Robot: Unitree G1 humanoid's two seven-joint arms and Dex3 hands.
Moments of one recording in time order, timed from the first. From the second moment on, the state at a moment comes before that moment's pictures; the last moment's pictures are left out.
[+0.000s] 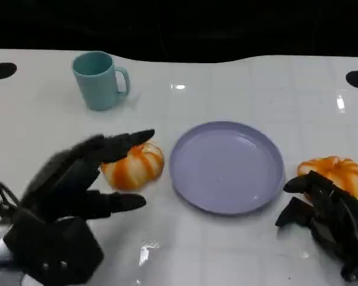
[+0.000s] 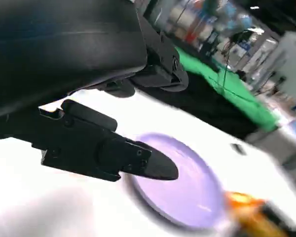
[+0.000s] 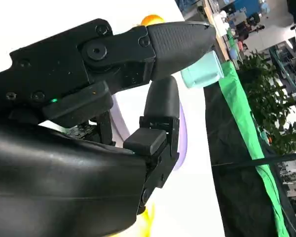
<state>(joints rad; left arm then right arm) -0.15 0.25 0.02 0.06 0.46 -0.49 -0.24 -0.30 -0.03 -0.23 0.88 0.34 -0.32 0.64</state>
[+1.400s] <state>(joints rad) -0.66 0.29 -0.45 0.66 0.87 -0.10 -0.16 -0.29 -0.02 -0.24 0.83 0.35 -0.27 0.64</state>
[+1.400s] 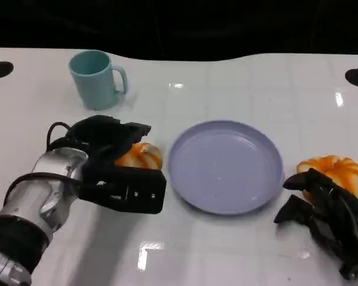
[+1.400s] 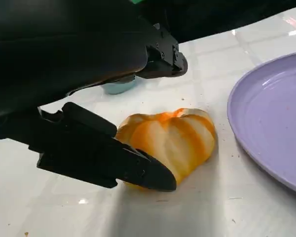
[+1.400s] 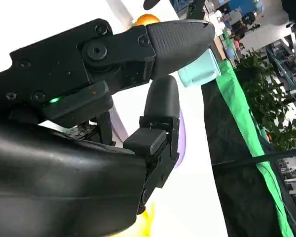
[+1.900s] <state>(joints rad) -0.70 0.28 -0.49 0.72 0.83 -0.10 -0.14 -0.29 -0.02 -0.25 0.83 0.35 -0.27 0.64</state>
